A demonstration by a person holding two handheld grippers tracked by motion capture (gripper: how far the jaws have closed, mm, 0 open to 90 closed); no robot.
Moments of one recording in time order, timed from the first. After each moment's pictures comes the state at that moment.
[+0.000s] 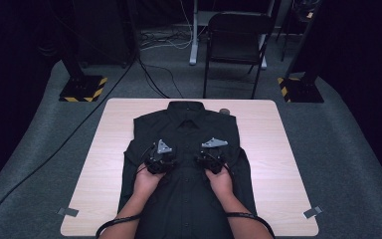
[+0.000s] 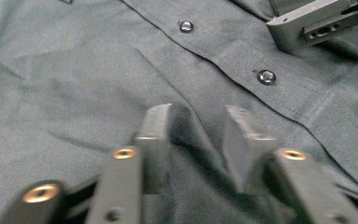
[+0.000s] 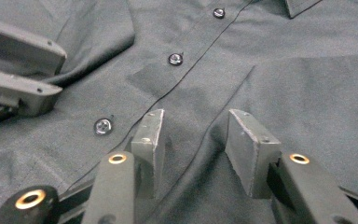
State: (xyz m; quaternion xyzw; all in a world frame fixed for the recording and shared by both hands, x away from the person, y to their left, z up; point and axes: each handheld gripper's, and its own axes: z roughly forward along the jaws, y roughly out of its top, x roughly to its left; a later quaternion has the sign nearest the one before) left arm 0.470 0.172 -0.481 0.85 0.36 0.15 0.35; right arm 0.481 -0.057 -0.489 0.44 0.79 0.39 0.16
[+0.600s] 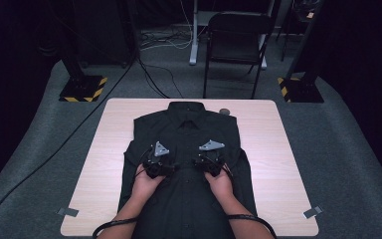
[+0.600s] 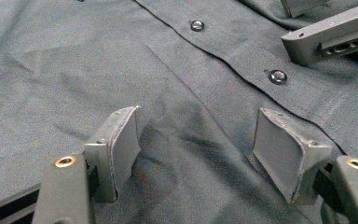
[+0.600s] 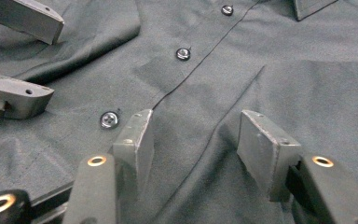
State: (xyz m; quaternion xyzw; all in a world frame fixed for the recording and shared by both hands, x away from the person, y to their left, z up) left arm 0.465 0.178 -0.487 0.84 0.37 0.16 0.37; right arm 0.472 -0.051 -0.489 0.42 0.81 0.37 0.18
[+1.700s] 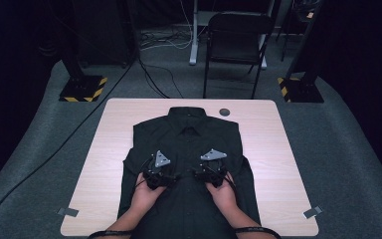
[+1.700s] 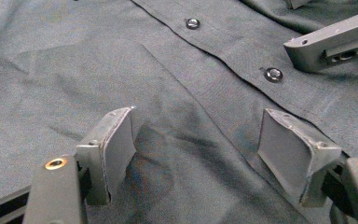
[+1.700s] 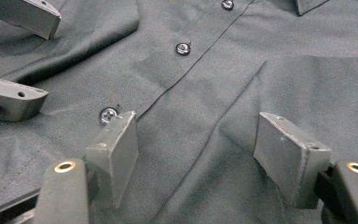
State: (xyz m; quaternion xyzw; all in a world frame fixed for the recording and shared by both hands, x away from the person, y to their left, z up) left arm 0.431 0.174 -0.486 0.84 0.37 0.15 0.36; right arm 0.438 -0.055 -0.488 0.42 0.81 0.36 0.18
